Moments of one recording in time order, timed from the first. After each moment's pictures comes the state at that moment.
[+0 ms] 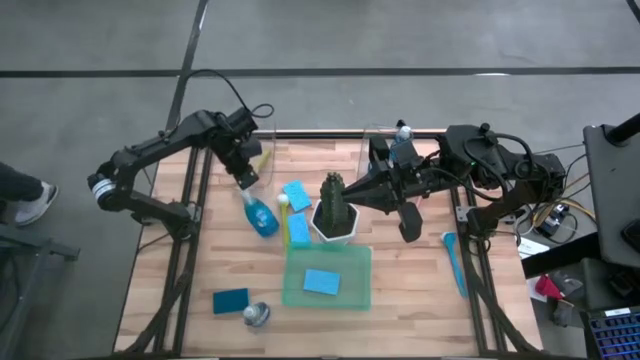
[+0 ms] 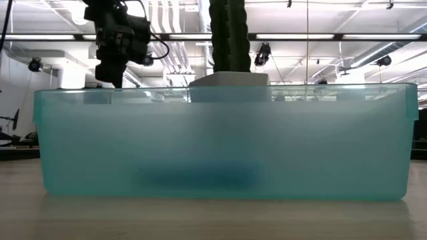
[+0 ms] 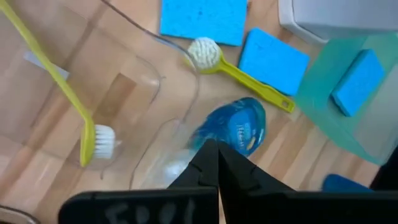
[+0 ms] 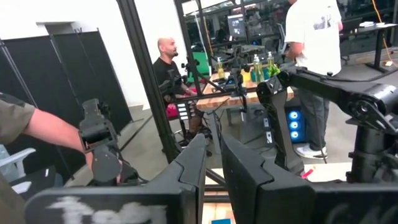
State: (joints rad) left arm 0.68 1.32 1.20 -1.24 0.34 0.05; right arm 0.19 1.47 1.89 -0.41 -0.05 0.26
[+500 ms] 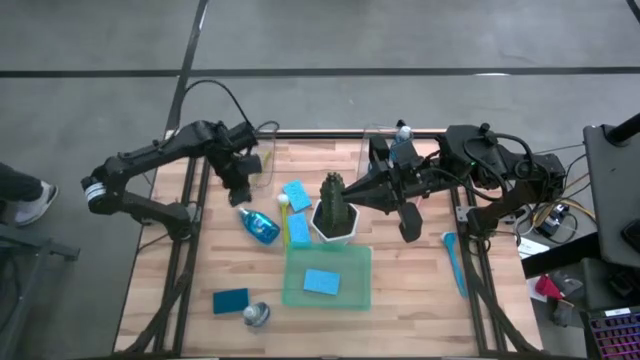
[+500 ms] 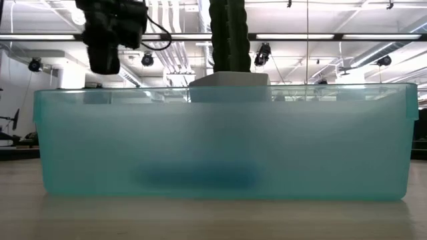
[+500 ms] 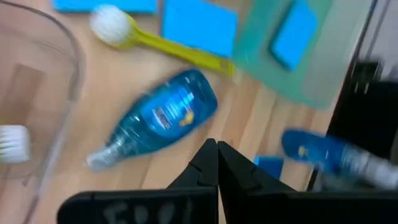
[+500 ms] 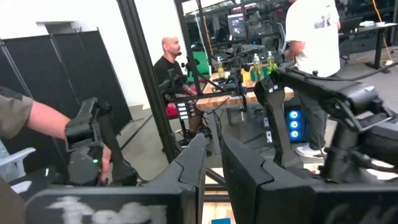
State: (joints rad) left arm 0.52 1.25 1.18 -1.32 0.47 0.10; right arm 0.19 1.47 1.89 -0.41 -0.05 0.26
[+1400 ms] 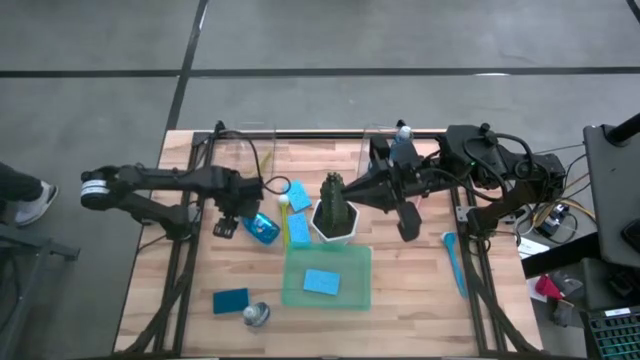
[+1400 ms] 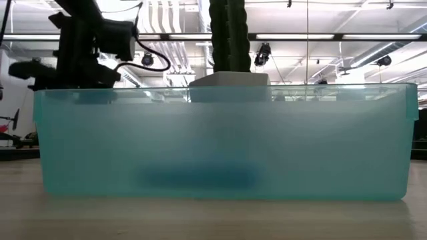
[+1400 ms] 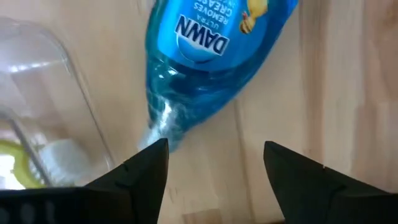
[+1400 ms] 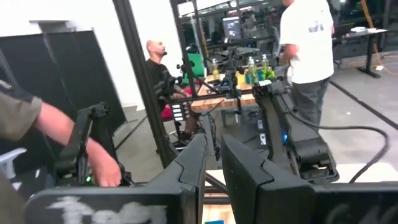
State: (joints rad) left arm 0.21 1.22 0.78 -1.07 0.01 0.43; right arm 0.19 1.47 1.89 -0.41 -0.03 0.24
